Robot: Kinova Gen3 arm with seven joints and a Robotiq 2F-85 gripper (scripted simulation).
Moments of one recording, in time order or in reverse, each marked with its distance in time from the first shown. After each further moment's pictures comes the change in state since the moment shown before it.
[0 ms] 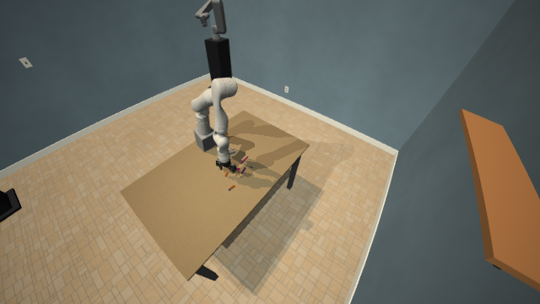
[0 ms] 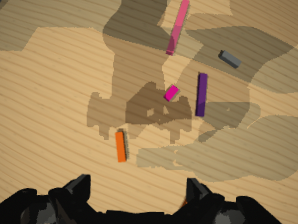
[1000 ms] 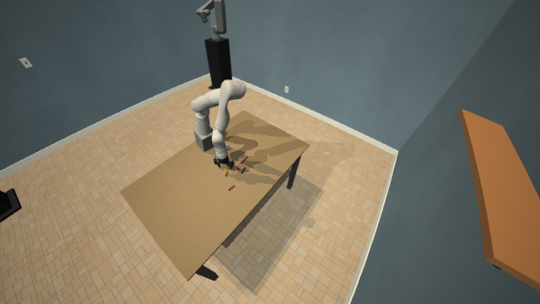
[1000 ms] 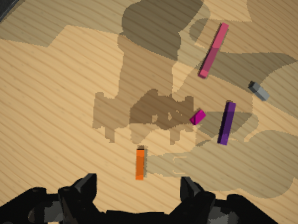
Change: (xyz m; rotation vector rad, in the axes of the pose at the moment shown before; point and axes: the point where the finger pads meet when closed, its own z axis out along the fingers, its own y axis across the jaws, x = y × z) arm 0.023 -0.028 0.004 -0.016 -0.013 -0.147
